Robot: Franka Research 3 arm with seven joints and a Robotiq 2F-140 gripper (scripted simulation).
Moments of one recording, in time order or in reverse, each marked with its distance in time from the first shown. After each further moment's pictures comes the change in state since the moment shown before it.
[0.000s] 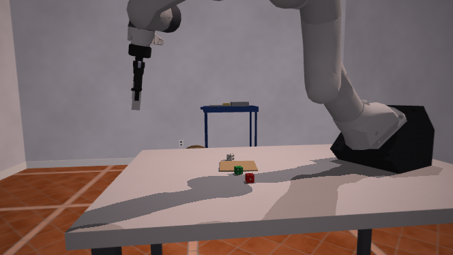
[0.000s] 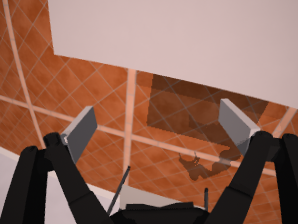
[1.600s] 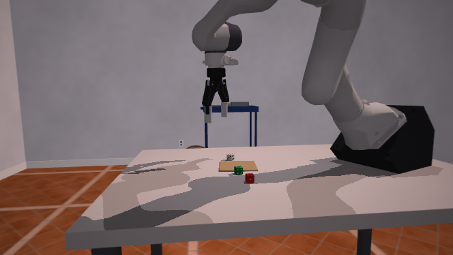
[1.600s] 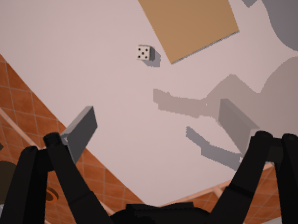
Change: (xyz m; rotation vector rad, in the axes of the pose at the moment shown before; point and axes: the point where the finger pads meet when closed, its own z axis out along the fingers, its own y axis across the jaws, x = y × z) arm 0.323 -0.002 0.034 -0.107 0.202 0.748
